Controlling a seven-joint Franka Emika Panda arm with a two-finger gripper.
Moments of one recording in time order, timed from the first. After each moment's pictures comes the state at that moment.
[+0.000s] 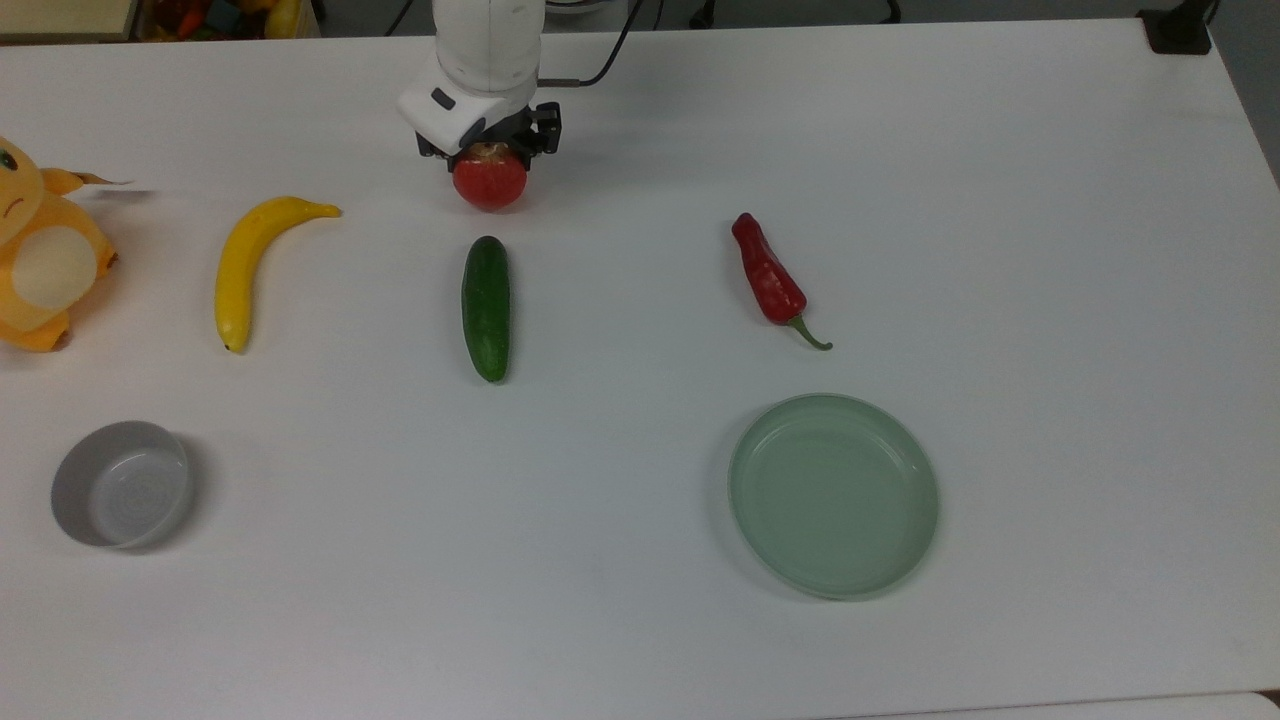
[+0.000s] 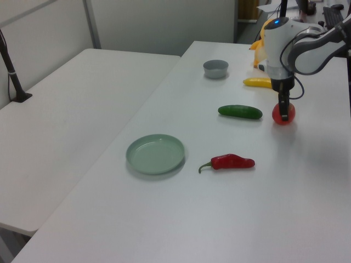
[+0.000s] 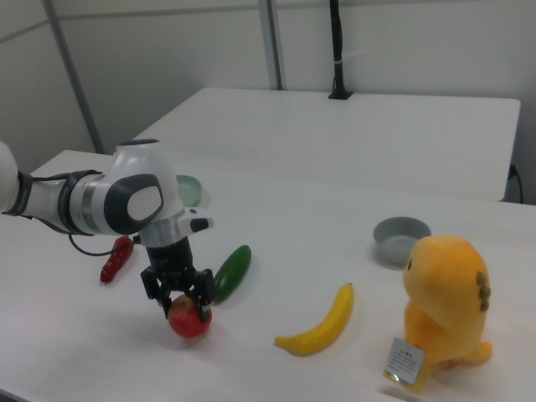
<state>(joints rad) 0.05 0.05 -0.05 -2.24 -0.19 2.13 -0.06</state>
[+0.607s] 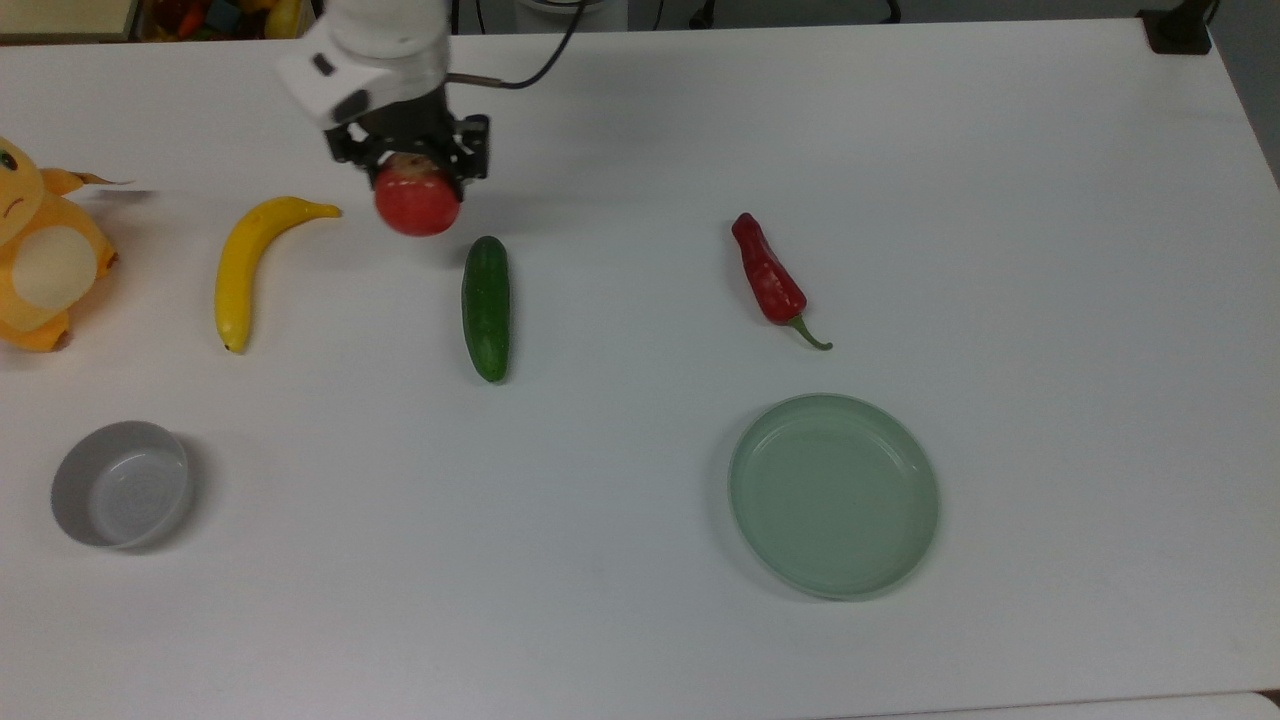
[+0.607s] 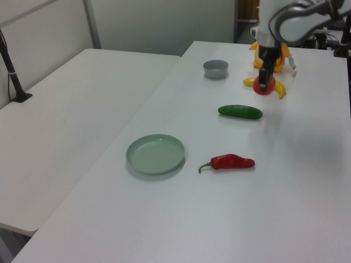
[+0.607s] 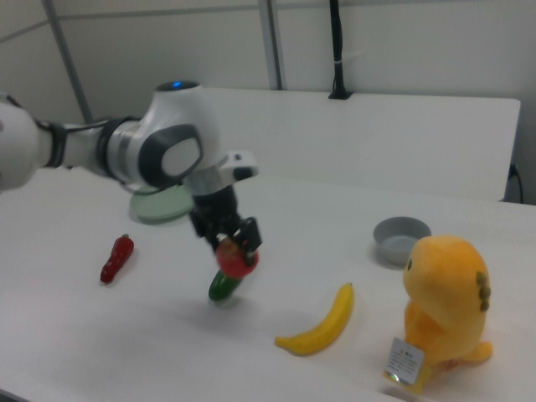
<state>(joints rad) 0.03 0.11 -0.15 -1.97 -0.08 2.12 -0.05</state>
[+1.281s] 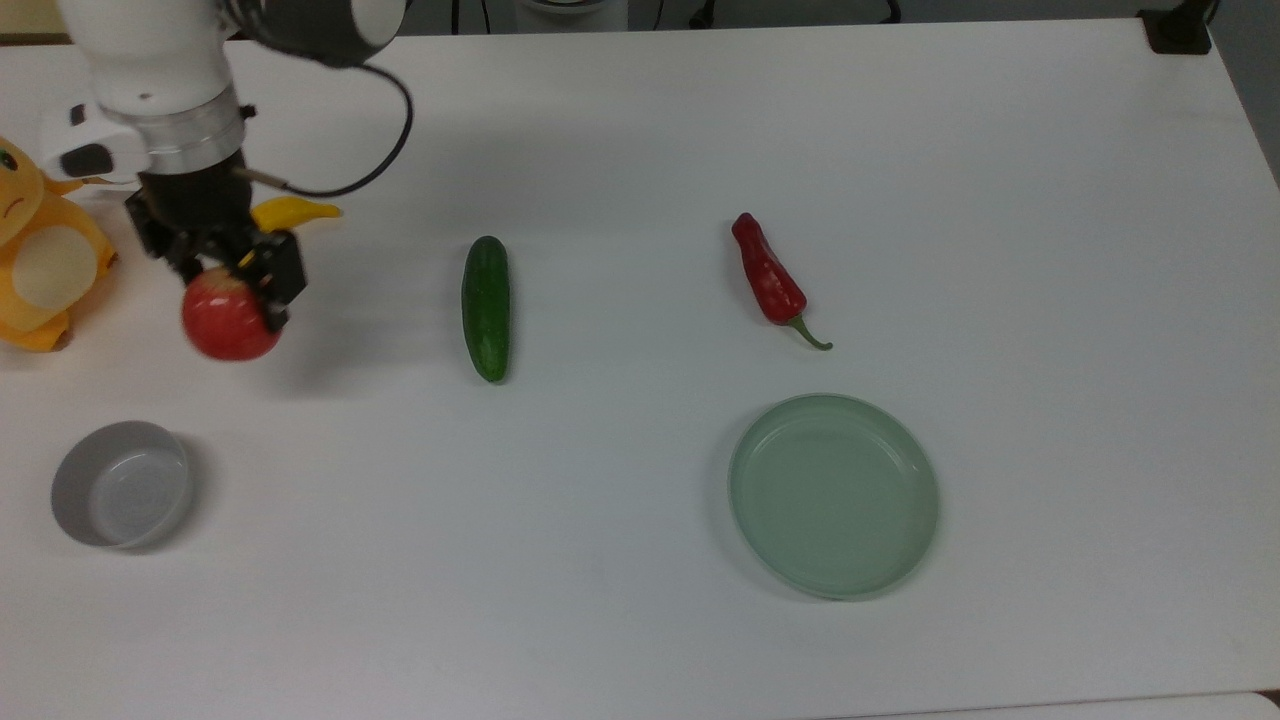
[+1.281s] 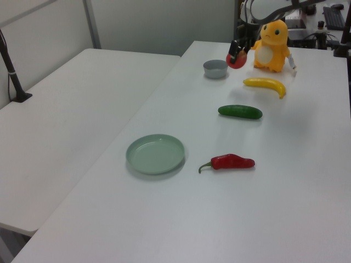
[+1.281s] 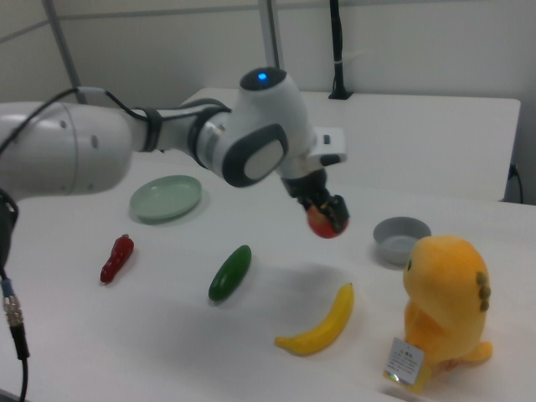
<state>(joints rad) -0.08 0.44 -0.24 -1.56 0.18 2.31 -0.04</state>
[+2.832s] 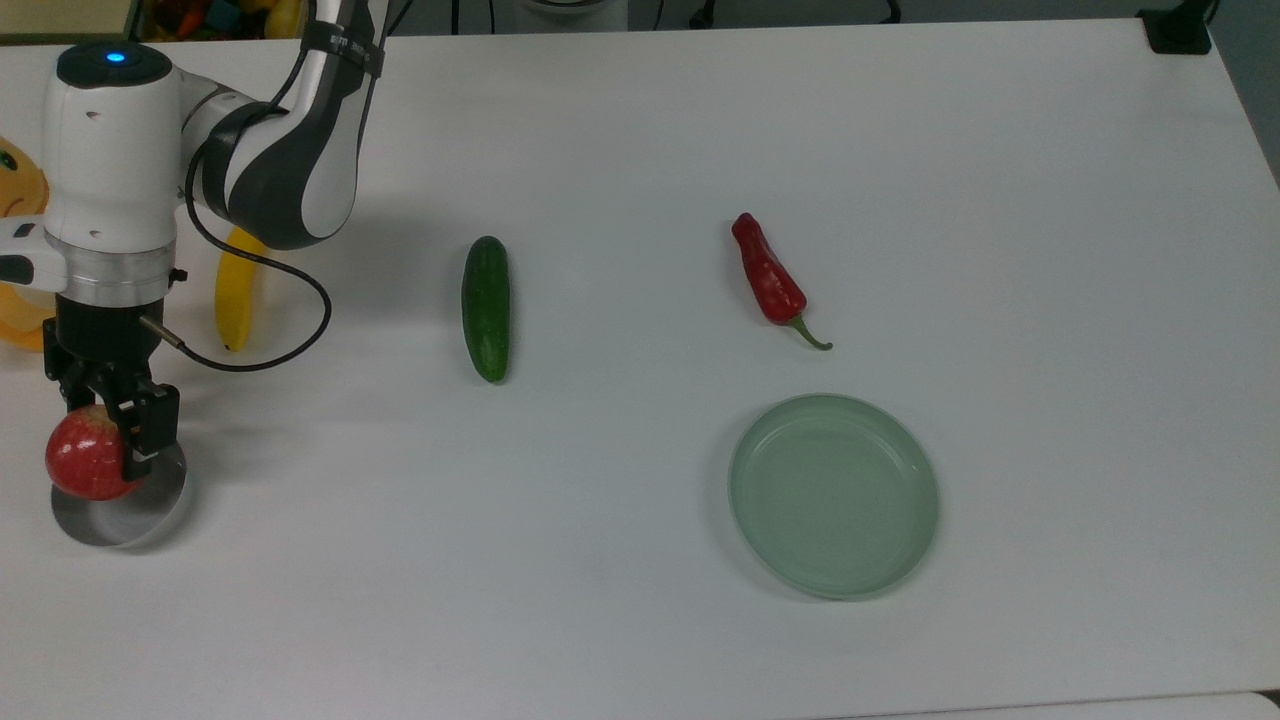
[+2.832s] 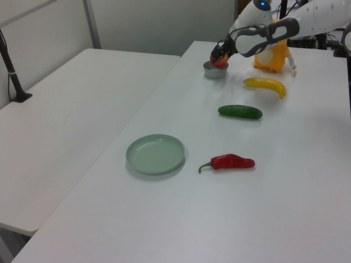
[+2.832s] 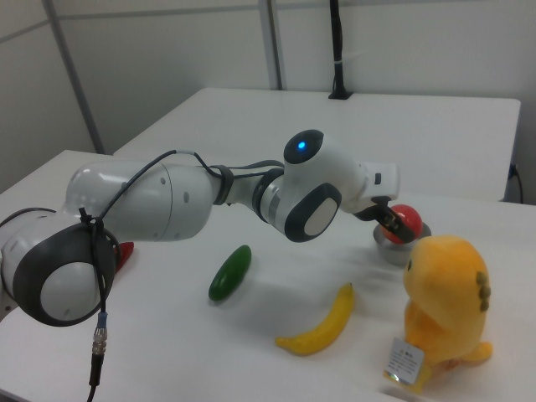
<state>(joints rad) -0.18 0.83 -0.23 -1.26 0.19 2.74 0.16</state>
